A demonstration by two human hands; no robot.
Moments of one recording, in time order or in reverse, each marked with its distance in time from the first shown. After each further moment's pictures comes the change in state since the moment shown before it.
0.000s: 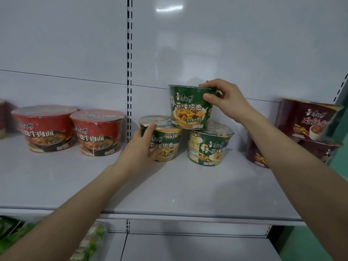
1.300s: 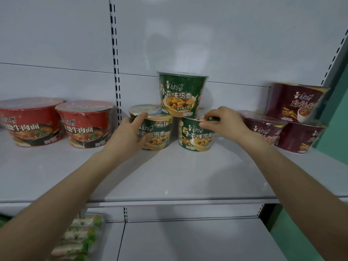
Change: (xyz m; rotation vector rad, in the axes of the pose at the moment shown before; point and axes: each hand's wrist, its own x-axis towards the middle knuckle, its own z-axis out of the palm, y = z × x) left_hand 0.004 -0.003 -0.006 0.033 -0.012 -0.009; right_hand -0.069 0.036 0.009 -0.556 -0.098 0.281
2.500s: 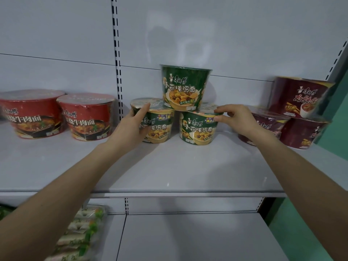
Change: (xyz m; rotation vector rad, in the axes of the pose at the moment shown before) left_hand 0.006 -0.005 0.006 -0.045 0.001 0.072; right_hand 0.001 0.036 0.007 0.366 0.033 0.061
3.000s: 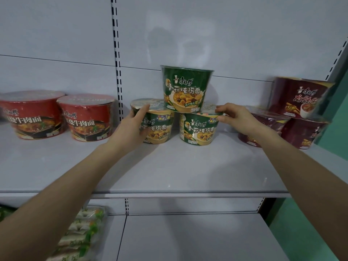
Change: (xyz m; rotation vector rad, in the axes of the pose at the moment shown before) left_hand 0.001 0.000 0.002 0.009 -0.006 0.002; right_hand 0.001 0.006 -0.006 0.057 -0.113 -0.015
